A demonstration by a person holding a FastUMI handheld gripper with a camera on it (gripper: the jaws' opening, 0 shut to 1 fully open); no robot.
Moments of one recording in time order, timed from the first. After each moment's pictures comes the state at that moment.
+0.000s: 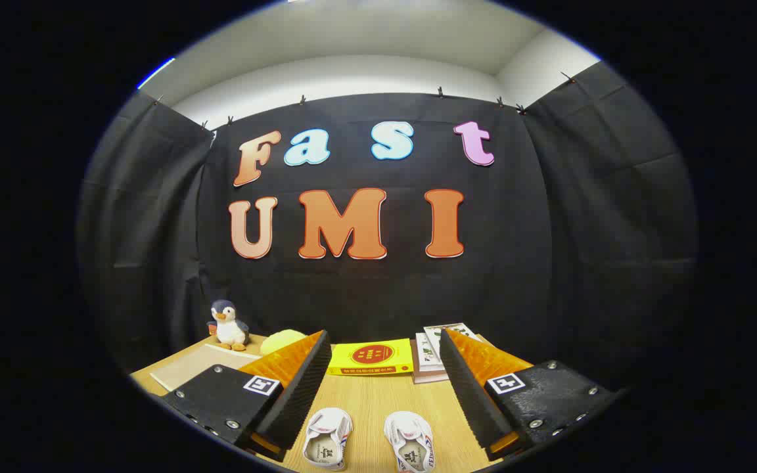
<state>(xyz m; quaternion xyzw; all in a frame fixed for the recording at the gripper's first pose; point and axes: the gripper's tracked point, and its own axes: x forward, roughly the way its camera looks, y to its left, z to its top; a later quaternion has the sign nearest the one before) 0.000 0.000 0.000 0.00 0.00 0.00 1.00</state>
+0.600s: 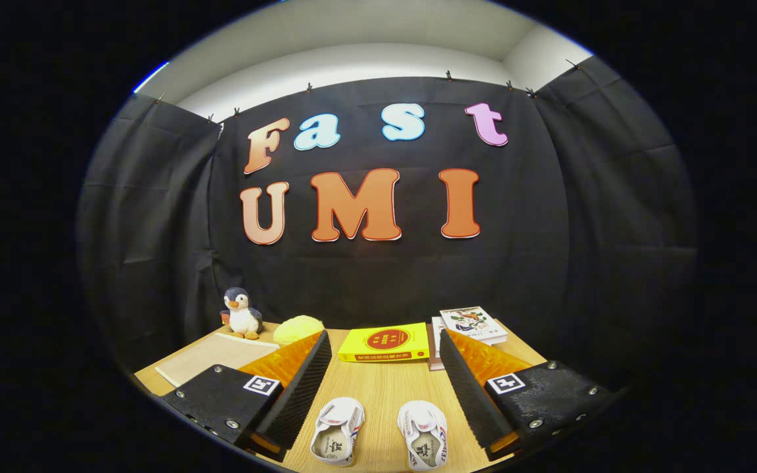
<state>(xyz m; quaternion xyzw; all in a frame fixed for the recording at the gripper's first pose) 0.010 0.010 -0.032 0.01 0.04 0.03 1.00</state>
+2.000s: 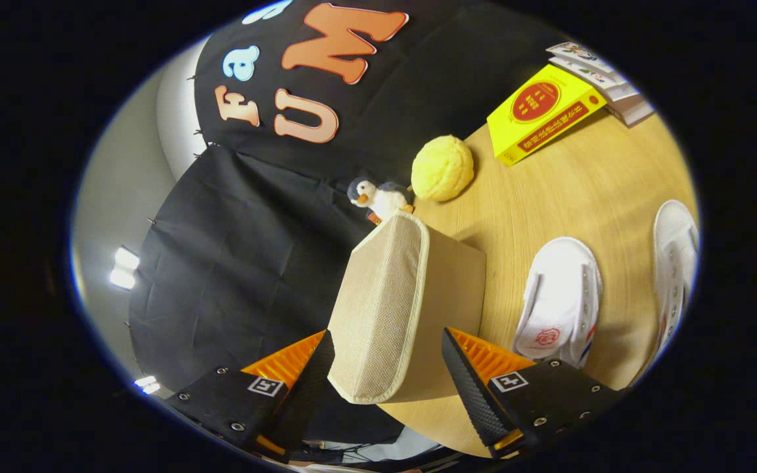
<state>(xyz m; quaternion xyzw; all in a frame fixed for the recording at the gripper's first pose) 0.005 0.207 -0.196 0.37 0.44 0.37 0.73</state>
